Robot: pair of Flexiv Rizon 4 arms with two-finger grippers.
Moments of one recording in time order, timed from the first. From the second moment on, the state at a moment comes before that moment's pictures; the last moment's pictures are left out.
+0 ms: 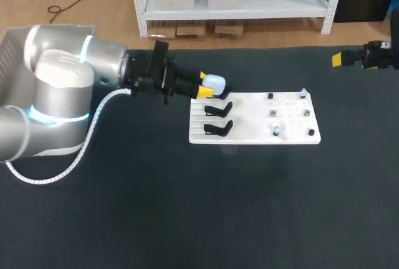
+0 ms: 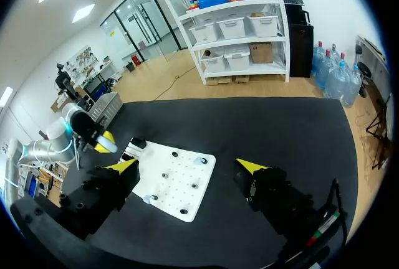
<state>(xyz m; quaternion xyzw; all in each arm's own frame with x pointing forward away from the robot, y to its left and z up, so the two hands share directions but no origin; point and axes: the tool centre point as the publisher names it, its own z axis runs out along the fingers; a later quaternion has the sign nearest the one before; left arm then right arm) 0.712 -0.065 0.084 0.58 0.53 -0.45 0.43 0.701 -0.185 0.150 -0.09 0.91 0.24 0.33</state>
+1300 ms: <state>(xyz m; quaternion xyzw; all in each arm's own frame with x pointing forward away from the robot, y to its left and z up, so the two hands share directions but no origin) 0.657 -0.065 0.124 0.54 0.49 -0.48 0.48 0.701 -0.185 0.150 -0.09 0.91 0.24 0.33</state>
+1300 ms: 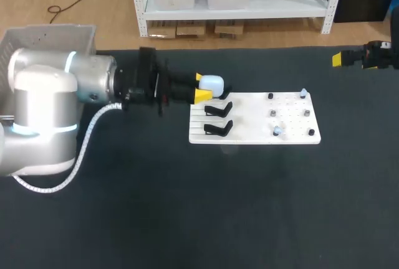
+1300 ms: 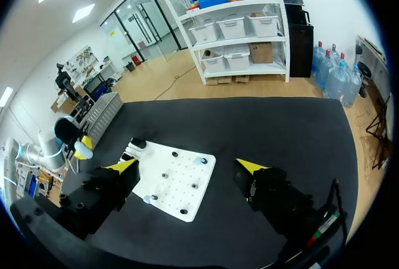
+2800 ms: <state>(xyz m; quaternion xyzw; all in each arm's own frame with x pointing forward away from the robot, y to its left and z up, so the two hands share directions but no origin) 0.658 -0.077 0.107 0.53 0.47 -0.52 0.48 0.624 -0.009 0.158 -0.30 0.90 0.19 0.25</state>
